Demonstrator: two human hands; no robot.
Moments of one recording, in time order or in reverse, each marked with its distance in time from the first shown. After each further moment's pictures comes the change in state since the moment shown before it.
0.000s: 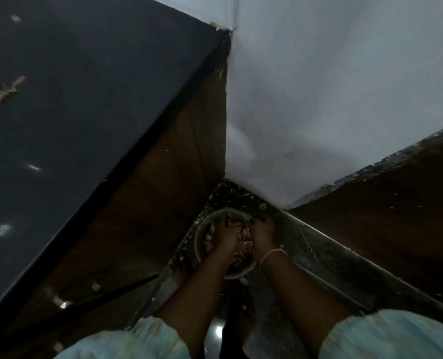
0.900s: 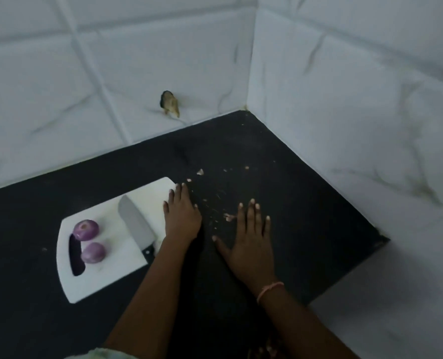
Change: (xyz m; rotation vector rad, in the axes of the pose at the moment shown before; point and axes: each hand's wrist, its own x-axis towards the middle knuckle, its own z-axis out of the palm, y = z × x) left_hand -0.095 0.211 -0.436 0.431 0.798 0.314; right_hand -0.237 -0.184 0.270 -1.241 -0.328 -1.544
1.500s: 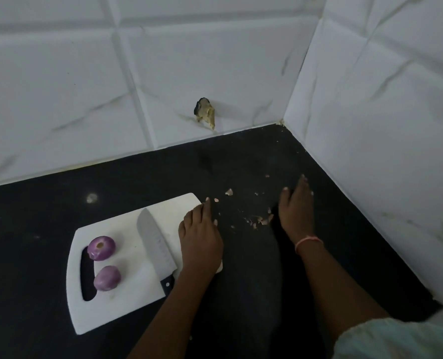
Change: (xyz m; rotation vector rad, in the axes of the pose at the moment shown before) left_hand 0.018 -0.018 0.002 -0.013 0.187 0.022; right_hand 0.180 0.042 0.009 0.311 0.134 0.216
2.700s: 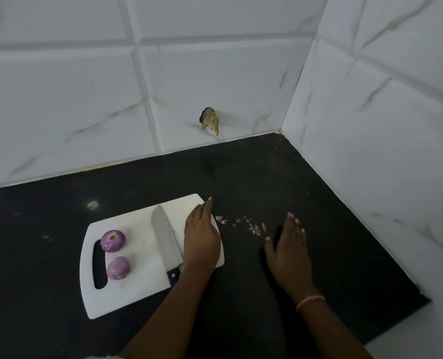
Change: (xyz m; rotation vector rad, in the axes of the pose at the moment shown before) left_hand -0.004 -0.009 0.000 -0.252 0.083 -0.011; right_hand -0.115 -0.003 -0.025 -0.124 -0.114 -0.107
